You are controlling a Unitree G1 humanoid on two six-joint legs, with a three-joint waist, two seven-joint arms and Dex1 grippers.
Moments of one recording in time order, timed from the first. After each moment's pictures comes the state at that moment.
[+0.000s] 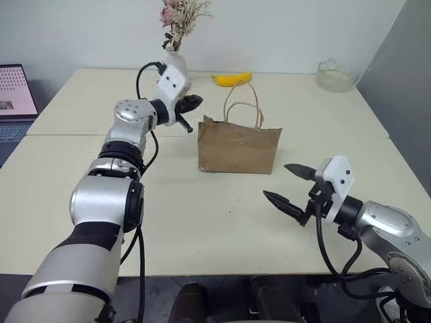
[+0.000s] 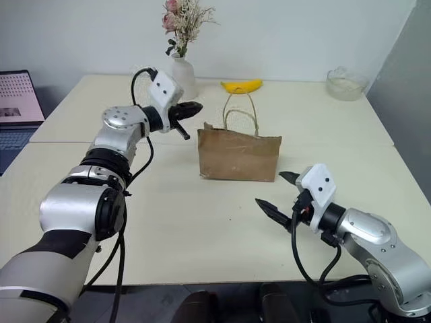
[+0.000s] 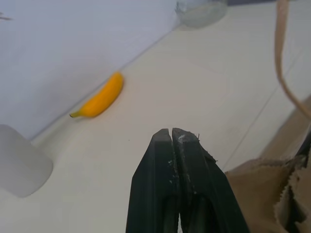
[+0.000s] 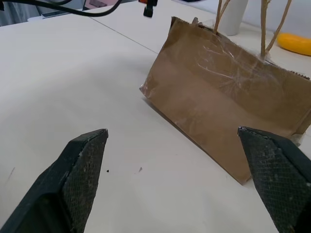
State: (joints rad) left arm -1.30 0.42 -0.02 1.31 0.11 -0.26 -0.83; right arm -0.11 -0.60 -0.09 -0.78 0.57 0.78 0.52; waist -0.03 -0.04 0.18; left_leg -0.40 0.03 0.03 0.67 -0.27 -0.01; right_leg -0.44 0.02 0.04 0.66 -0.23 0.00
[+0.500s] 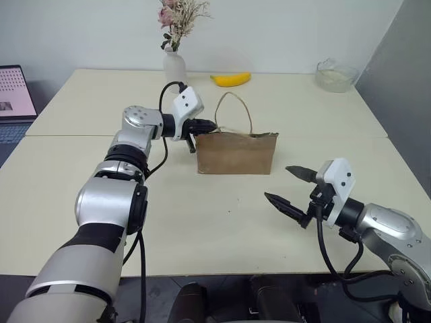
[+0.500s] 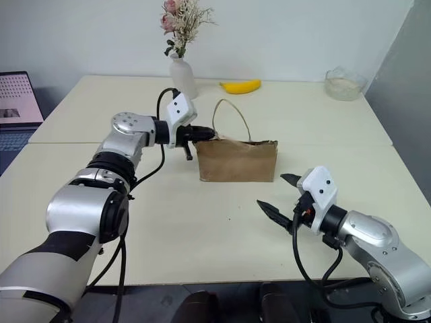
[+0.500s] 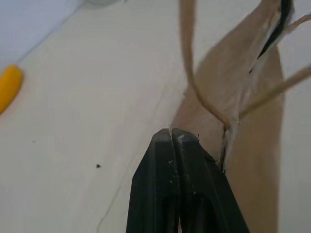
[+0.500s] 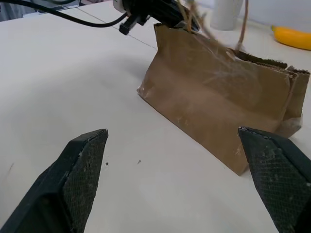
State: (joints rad) left arm -1.27 0.45 -0.04 1.29 0.11 -0.22 -1.24; right arm -0.07 -0.62 -0.10 -0.78 0.58 0.78 0.52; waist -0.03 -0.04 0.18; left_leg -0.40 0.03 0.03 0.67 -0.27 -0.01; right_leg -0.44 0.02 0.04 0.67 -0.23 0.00
